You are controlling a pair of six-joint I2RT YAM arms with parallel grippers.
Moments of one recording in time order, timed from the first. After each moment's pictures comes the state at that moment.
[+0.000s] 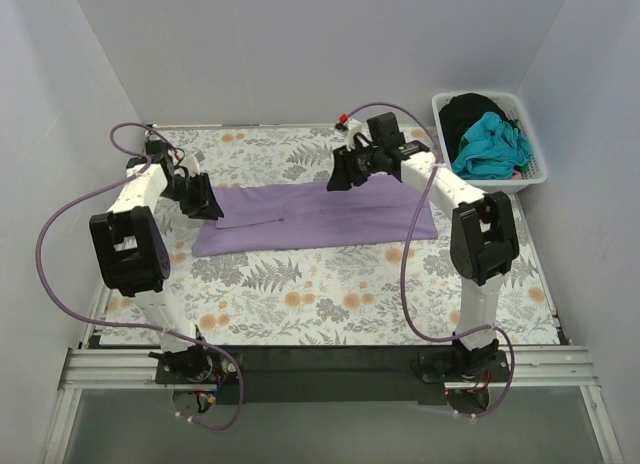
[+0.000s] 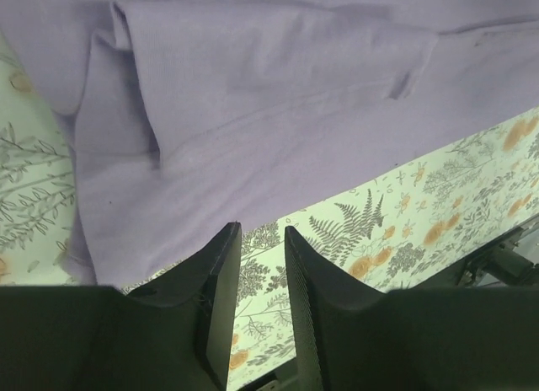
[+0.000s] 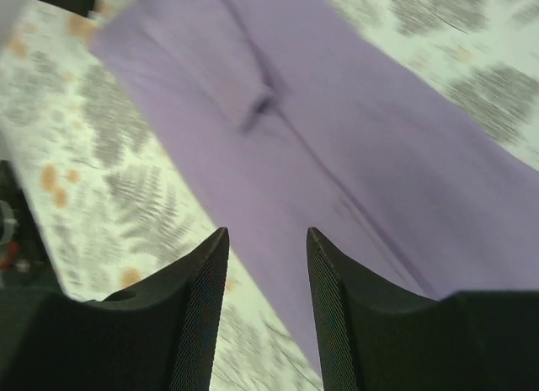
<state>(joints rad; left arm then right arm) 0.19 1.85 1.46 -0.91 0.57 0.03 0.49 1.98 1.65 -0.37 -0.69 0.07</state>
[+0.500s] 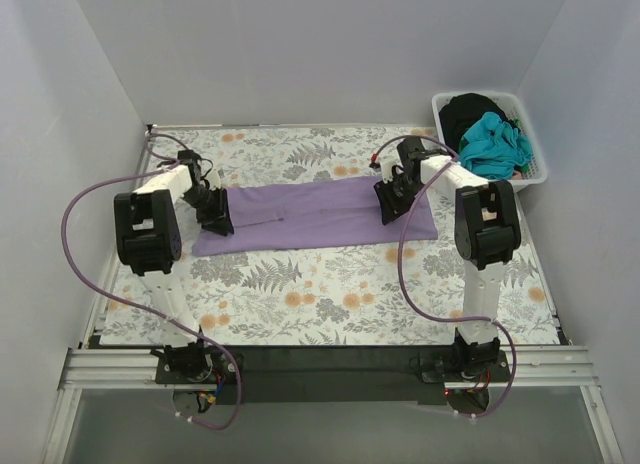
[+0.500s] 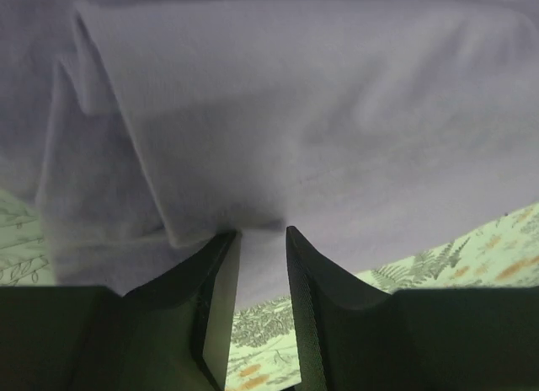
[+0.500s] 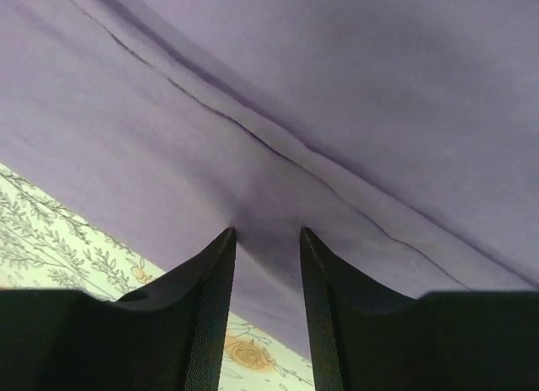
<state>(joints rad) 0.08 1.98 1.40 -0.85 0.36 -0.03 0.27 2.09 1.54 -0.77 -0.38 -0.29</state>
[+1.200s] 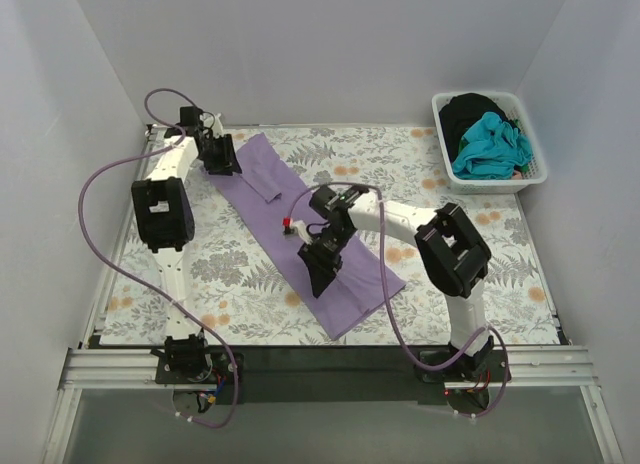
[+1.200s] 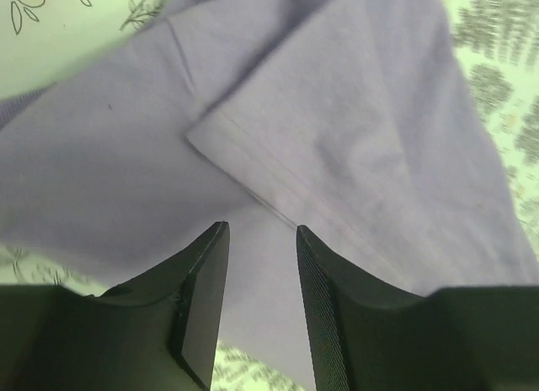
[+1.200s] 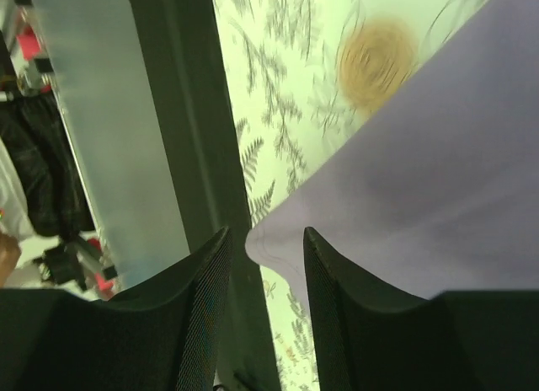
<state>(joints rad) 0.06 2.43 2.11 -0.75 0.41 -0.07 0.84 2.01 1.43 -0.95 -0.90 -0.34</state>
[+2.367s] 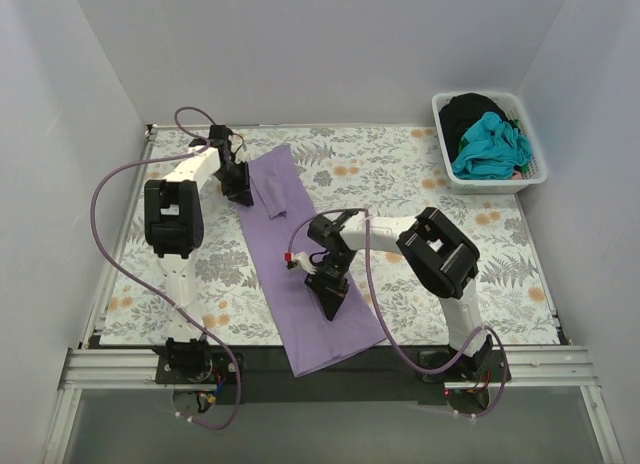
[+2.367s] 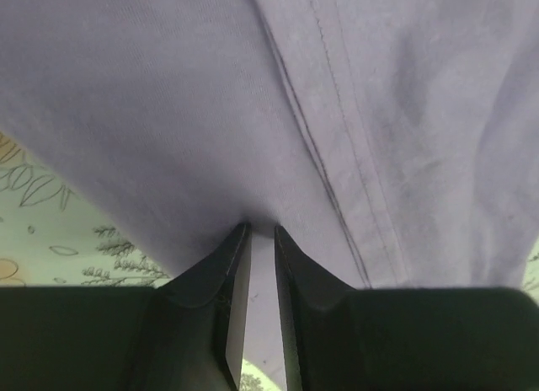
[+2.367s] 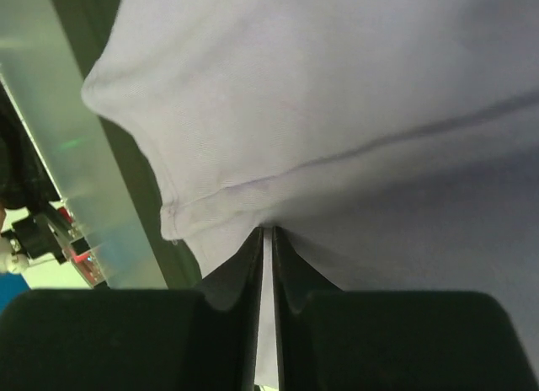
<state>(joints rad) -0.07 2.24 1.76 -0.80 0.26 -0.19 0.87 2.04 1.31 -0.91 -0.79 -0.40</state>
